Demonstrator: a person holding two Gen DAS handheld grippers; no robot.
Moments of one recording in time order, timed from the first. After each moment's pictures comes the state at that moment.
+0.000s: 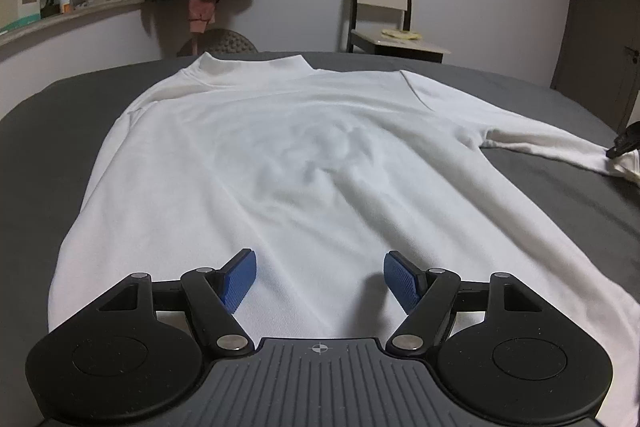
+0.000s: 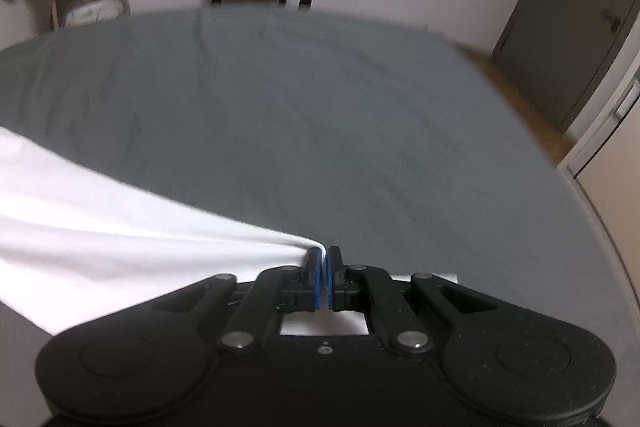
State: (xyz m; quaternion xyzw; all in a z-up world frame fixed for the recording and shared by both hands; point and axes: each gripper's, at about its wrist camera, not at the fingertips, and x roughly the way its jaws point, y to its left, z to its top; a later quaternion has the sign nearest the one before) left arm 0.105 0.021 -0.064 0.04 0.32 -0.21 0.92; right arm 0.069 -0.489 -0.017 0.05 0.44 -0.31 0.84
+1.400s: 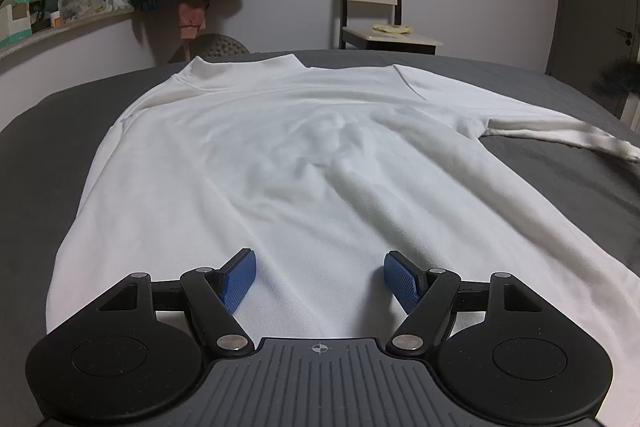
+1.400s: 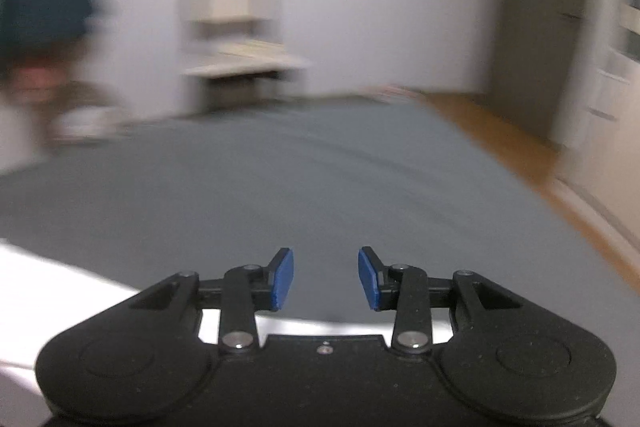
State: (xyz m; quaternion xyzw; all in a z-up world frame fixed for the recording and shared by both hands) left arm 0.100 0.019 -0.065 0.07 0.31 -0.21 0.92; right arm 0.098 -0.461 0.033 0.10 0.30 -0.27 0.91
